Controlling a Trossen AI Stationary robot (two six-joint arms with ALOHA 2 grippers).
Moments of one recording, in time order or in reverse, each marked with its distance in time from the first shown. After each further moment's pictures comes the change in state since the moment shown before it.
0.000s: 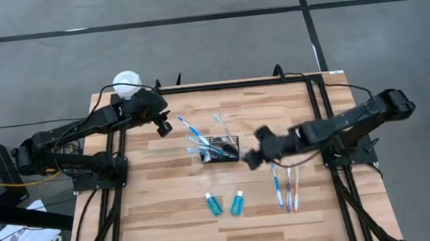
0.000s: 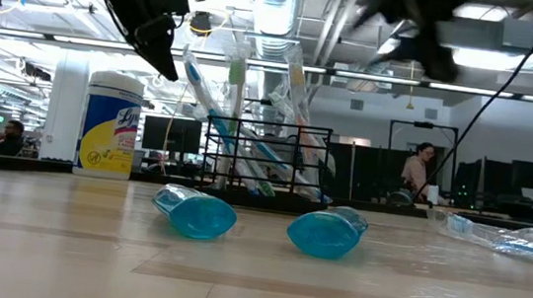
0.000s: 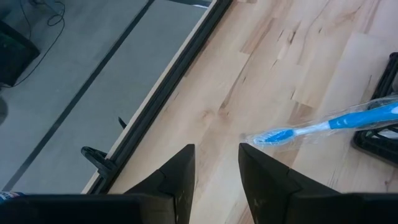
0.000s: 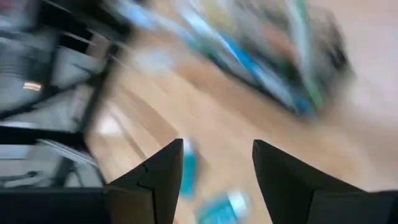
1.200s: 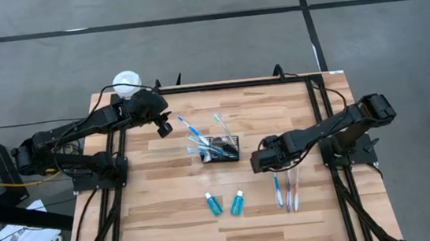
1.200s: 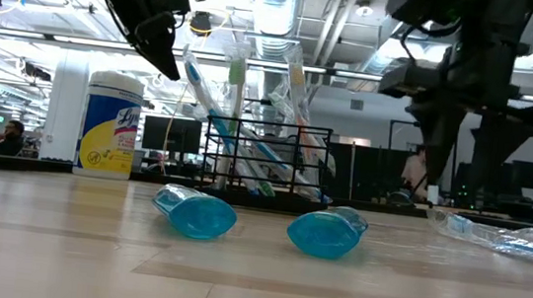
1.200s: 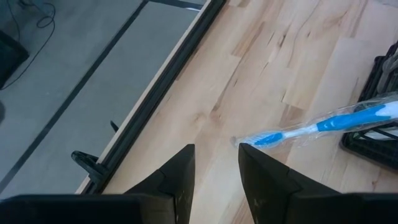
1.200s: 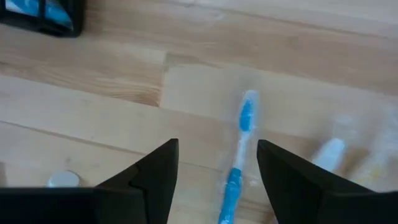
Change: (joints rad) left arm 0.000 0.000 0.000 0.008 0.033 0.000; right arm 0.014 0.221 -0.001 -0.492 -0.162 0.401
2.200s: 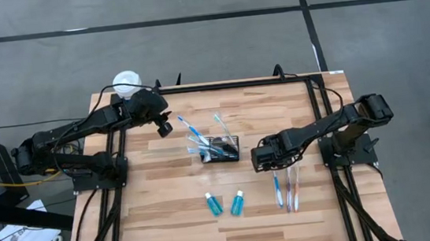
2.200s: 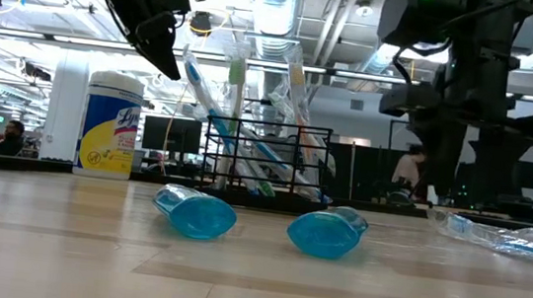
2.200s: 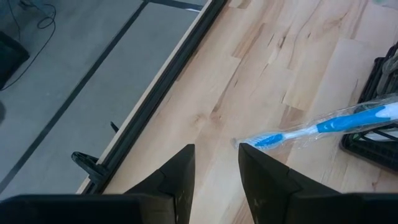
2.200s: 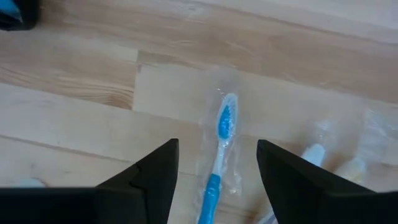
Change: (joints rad) left arm 0.000 0.000 0.000 0.004 0.000 0.000; right arm -0.047 0.034 -0.012 -0.018 -0.065 -0.074
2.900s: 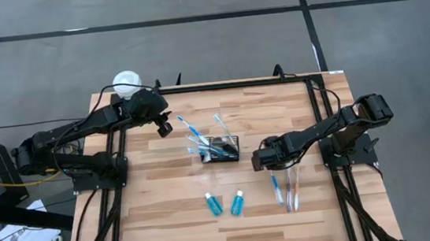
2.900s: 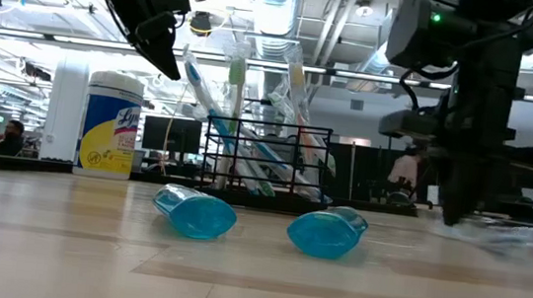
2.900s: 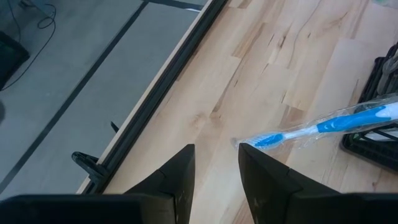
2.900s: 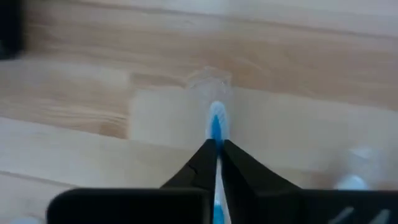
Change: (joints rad) left arm 0.000 0.000 0.000 0.000 0.000 0.000; right arm 0.009 -0.002 -0.128 0.192 0.046 0.085
